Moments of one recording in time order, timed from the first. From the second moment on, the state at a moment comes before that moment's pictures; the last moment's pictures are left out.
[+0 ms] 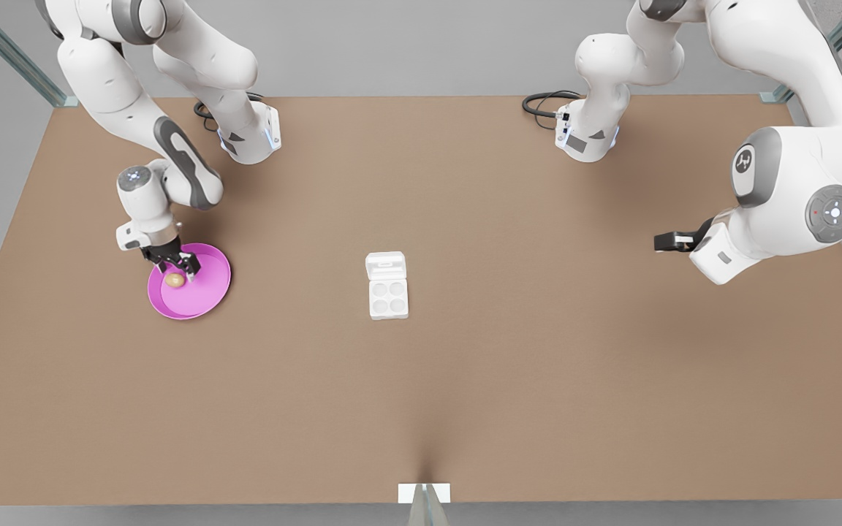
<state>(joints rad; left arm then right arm) -0.14 0.19 0.13 -1.52 -0.04 1.40 0.01 -0.24 0.28 -0.04 -2.72 0.00 3.36 0.04</state>
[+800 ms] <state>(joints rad) -0.14 0.19 0.13 -1.52 -0.04 1.40 0.01 -0.23 0.35 -0.06 -2.68 0.00 3.37 0.04</state>
